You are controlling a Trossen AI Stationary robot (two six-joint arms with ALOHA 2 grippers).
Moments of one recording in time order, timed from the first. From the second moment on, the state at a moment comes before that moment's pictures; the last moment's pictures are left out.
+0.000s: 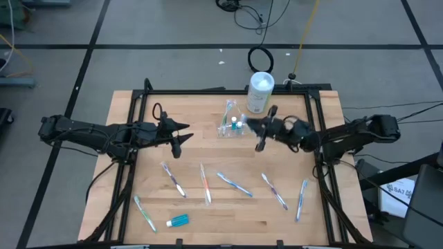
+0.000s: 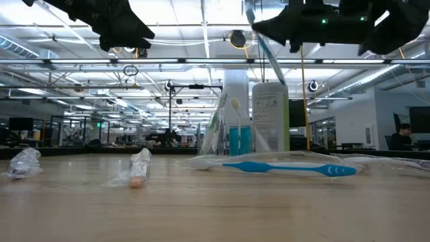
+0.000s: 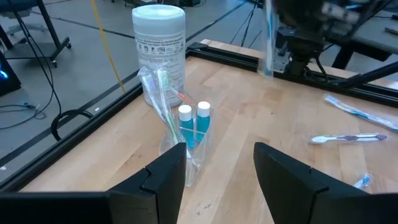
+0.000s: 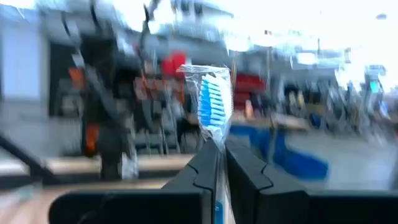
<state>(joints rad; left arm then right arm) -0.08 0.88 0.65 -0.11 -0.44 -0.23 -0.08 1.27 0.45 1.11 0.23 -0.17</state>
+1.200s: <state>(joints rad) -0.08 0.88 0.65 -0.11 -0.44 -0.22 -0.40 1.78 0.45 1.41 0.15 0.01</state>
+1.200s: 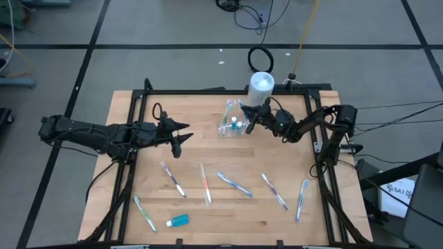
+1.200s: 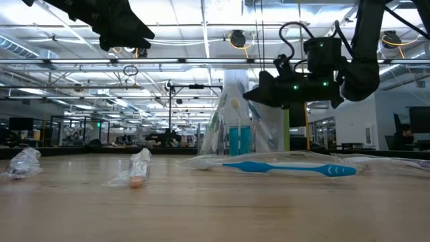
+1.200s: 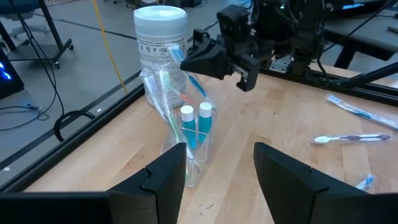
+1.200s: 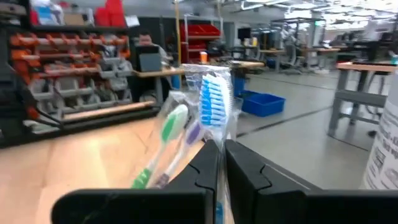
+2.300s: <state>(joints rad) -0.08 0.88 0.65 -0.11 -0.44 -0.22 -0.10 1.57 0.45 1.34 0.57 -0.34</state>
